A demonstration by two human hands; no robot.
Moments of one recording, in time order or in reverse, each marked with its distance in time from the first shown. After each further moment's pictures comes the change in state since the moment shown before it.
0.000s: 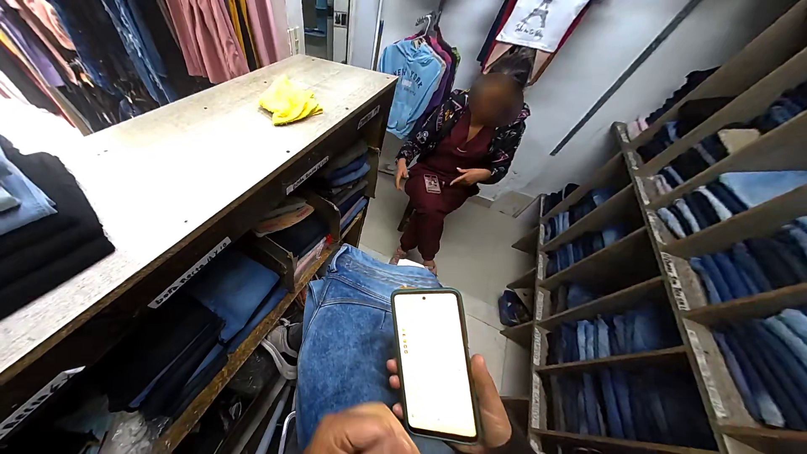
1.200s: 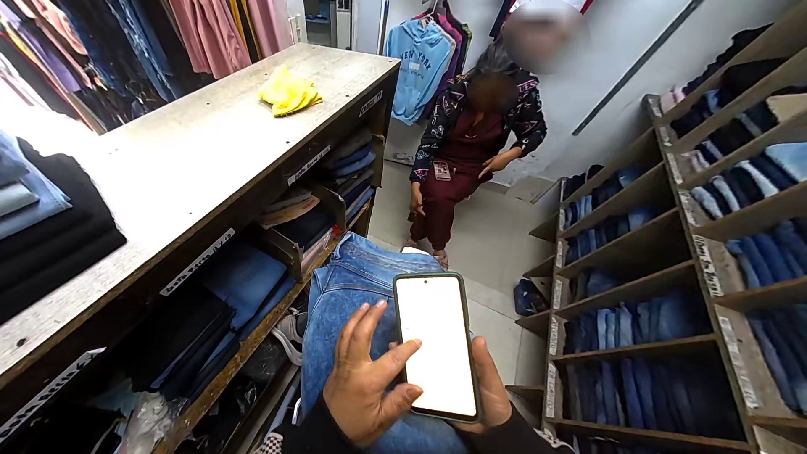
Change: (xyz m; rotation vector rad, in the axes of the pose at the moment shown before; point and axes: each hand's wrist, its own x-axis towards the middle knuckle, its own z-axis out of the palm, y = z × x) left_hand 0.025 -0.077 -0.015 1.110 0.163 0.371; right_hand -0.005 -0.001 0.007 -0.052 0.048 -0.145
